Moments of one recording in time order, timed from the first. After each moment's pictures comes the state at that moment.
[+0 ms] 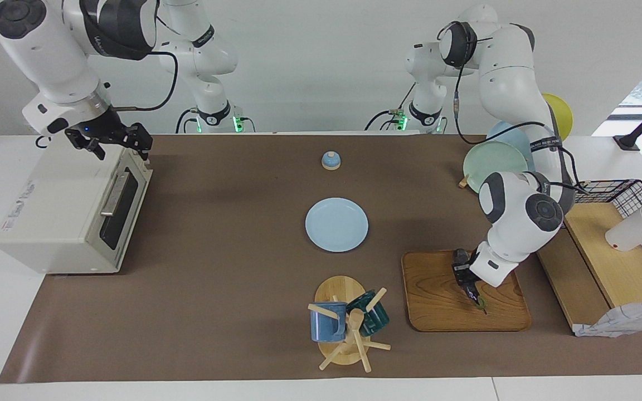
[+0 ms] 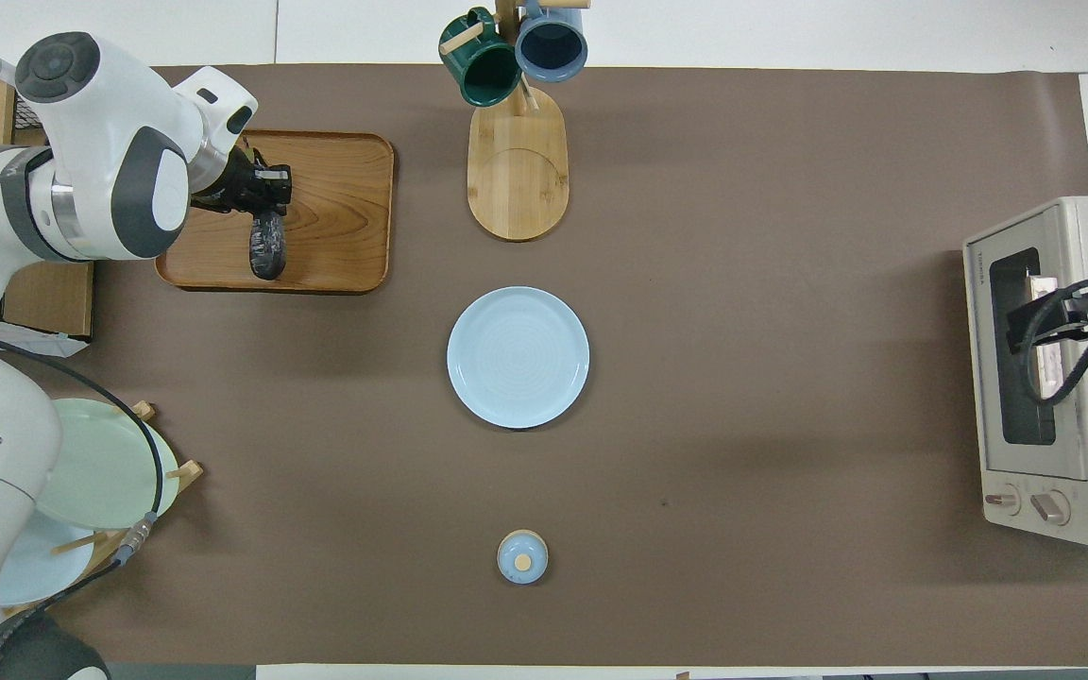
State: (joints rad) left arm -0.10 0.64 -0.05 -1.42 -0.04 2.06 -0.07; right arm -0.02 -0.01 -0.06 -1.67 -0.06 1.54 -0.07
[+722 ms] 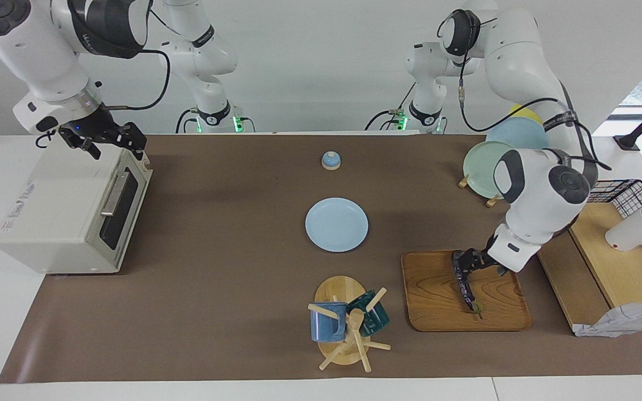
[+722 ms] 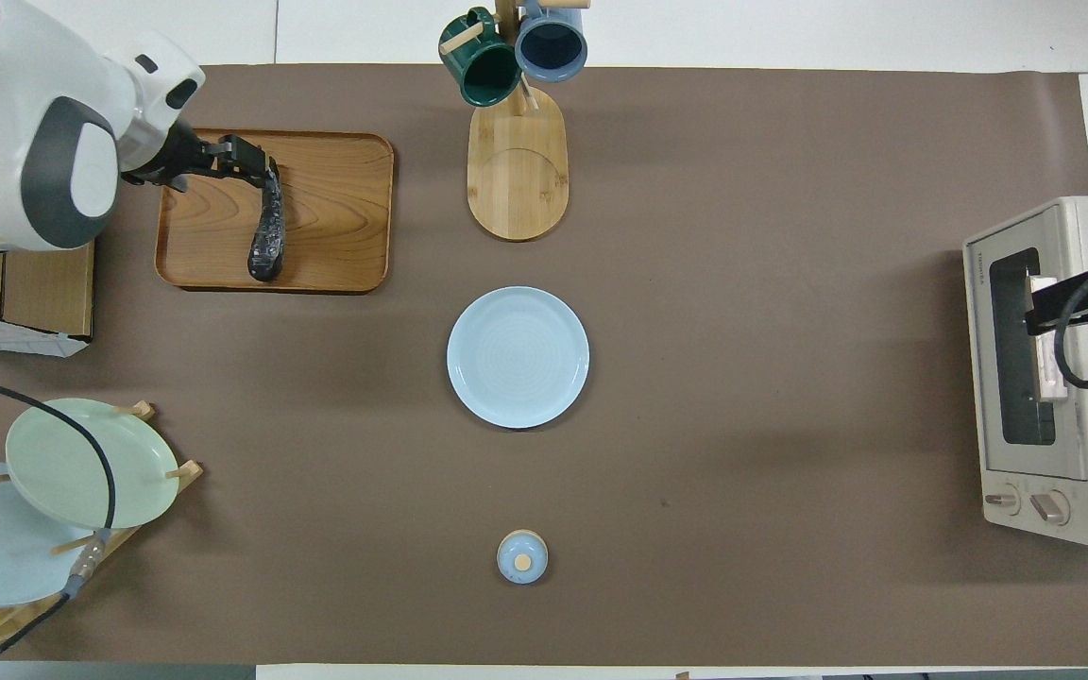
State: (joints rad) left arm -0.08 0.49 -0.05 -1.39 -0.03 1.95 -0.07; right arm -0.02 -0.01 -0.08 -1.66 -0.04 1.54 -0.07
